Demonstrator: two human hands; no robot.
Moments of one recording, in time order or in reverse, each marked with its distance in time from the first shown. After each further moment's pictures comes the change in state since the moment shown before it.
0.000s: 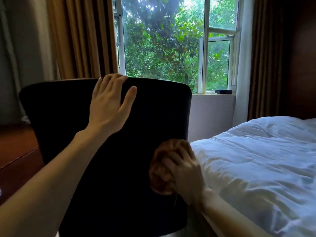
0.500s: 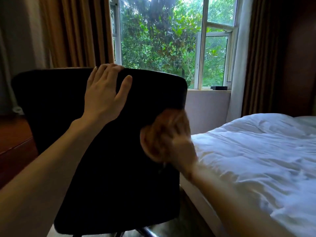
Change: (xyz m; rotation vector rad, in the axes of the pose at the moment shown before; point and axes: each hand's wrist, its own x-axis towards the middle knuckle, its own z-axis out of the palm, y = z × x) left_hand 0.003 0.000 -0.002 -0.011 0.042 -0.005; right_hand 0.037 0.015 -0.005 -0.079 -0.123 0.127
